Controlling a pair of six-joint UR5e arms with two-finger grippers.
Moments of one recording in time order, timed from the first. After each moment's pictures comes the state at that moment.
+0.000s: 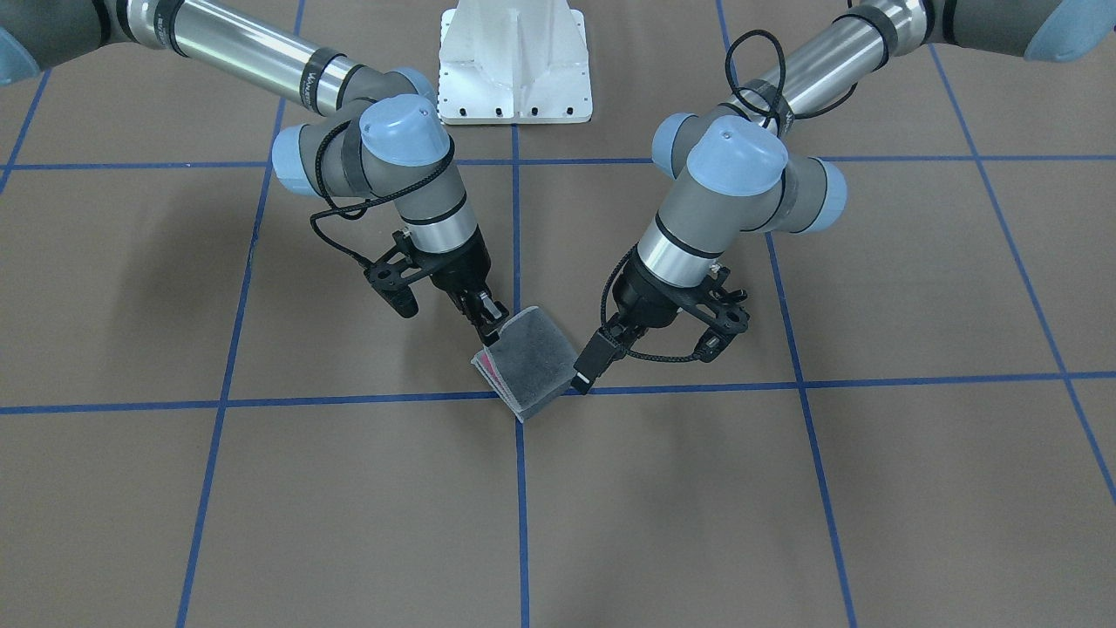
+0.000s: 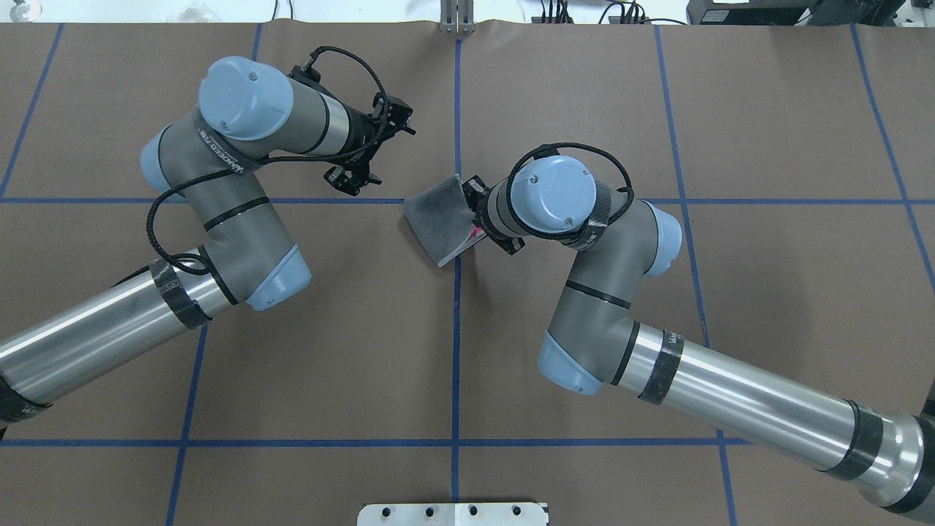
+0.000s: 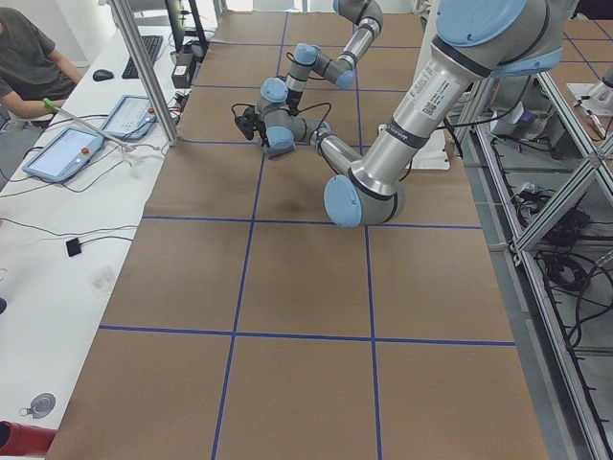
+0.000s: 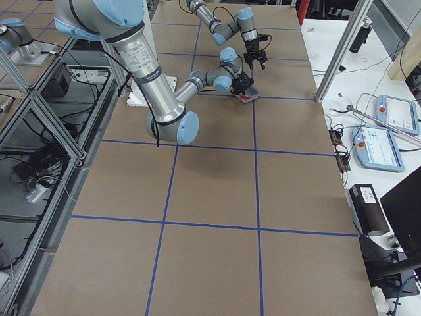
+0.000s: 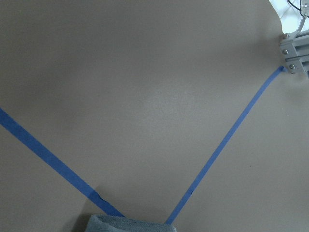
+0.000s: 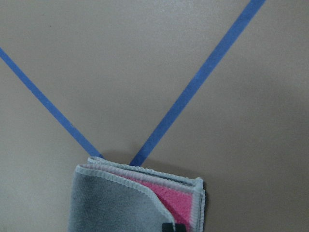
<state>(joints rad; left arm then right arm) -0.72 -2.28 -1.38 -2.25 -1.87 -2.04 0.54 -0.86 1.43 -1.11 1.68 2.15</state>
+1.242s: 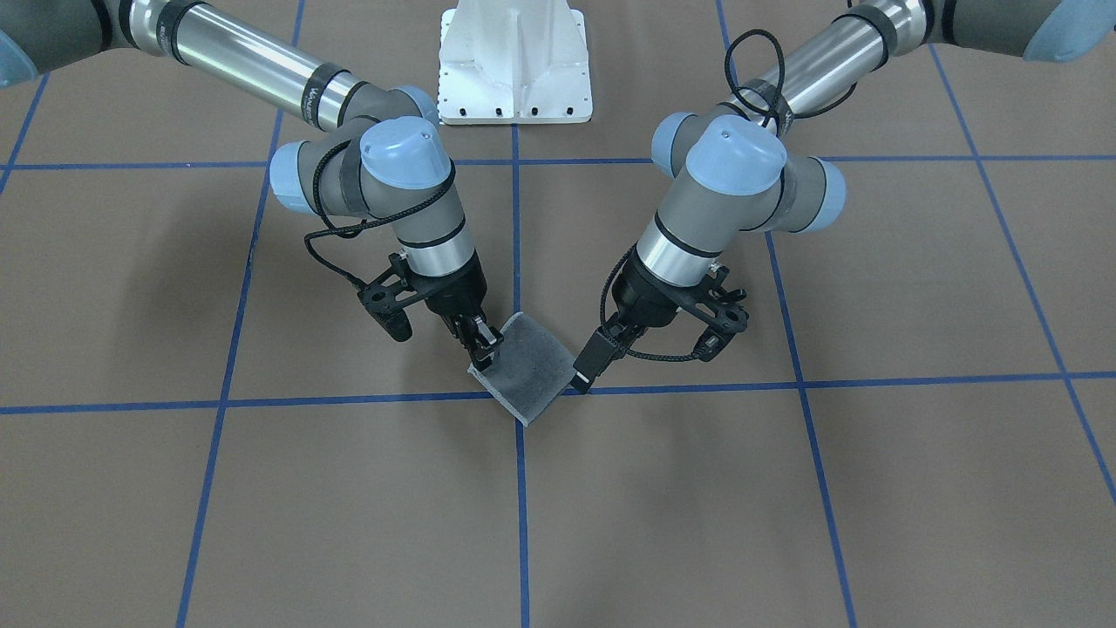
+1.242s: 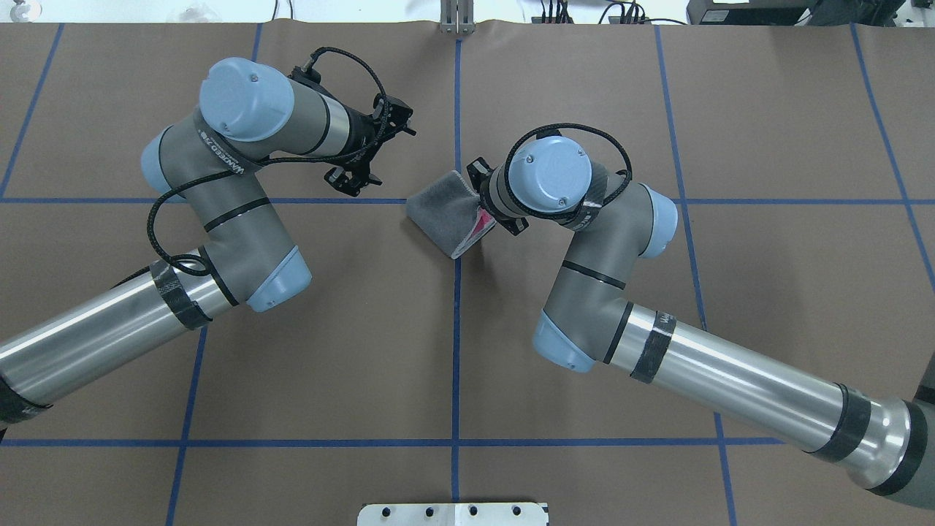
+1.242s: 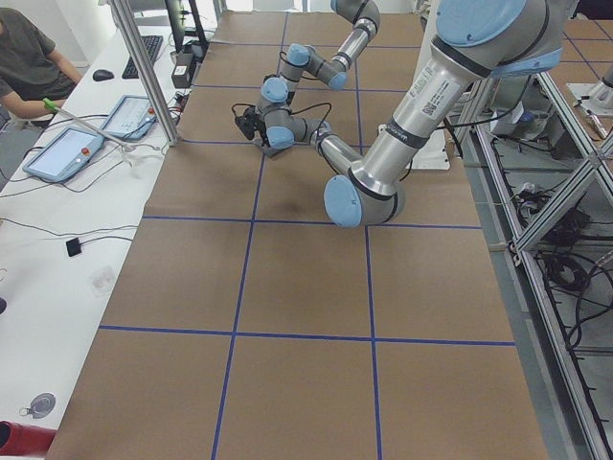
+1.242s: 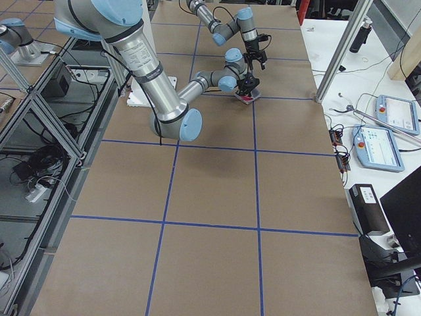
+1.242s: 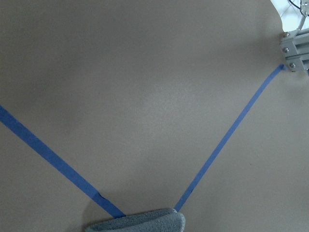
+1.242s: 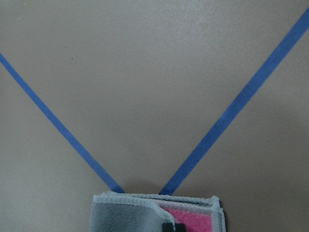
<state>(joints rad) -0.72 -2.28 -1.38 -2.25 -1.87 -2.04 0.57 -0.83 1.37 -1.10 1.66 2.13</state>
